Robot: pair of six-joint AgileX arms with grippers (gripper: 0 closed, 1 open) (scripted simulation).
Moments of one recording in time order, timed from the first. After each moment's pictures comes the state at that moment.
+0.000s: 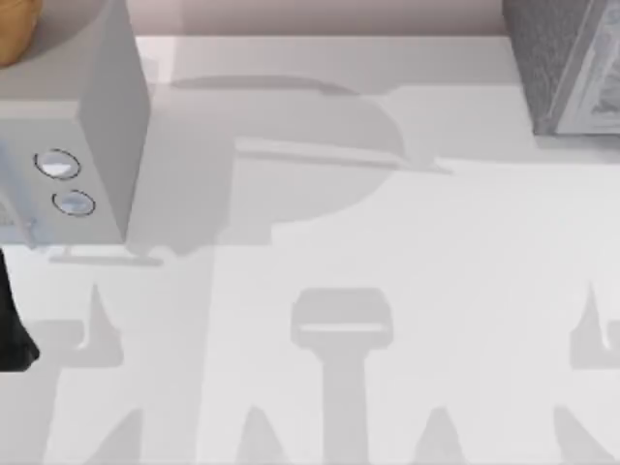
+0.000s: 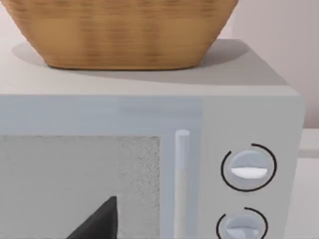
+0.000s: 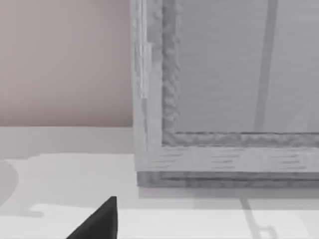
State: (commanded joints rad) left arm 0.00 0.00 0.00 0.00 0.00 0.00; right arm 0.00 0.00 0.00 0.00 0.00 0.00
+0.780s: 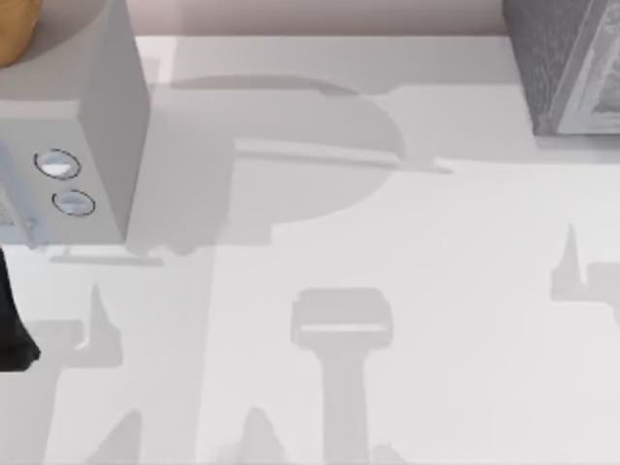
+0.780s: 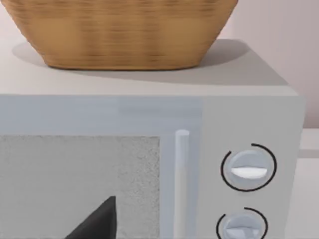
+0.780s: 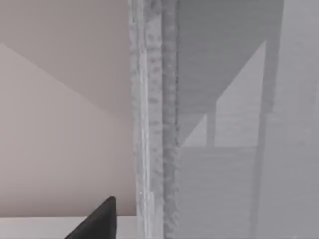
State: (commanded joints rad) left arm 0.00 0.00 0.00 0.00 0.00 0.00; right arm 0.05 0.36 0.52 -0.10 0.06 0.02
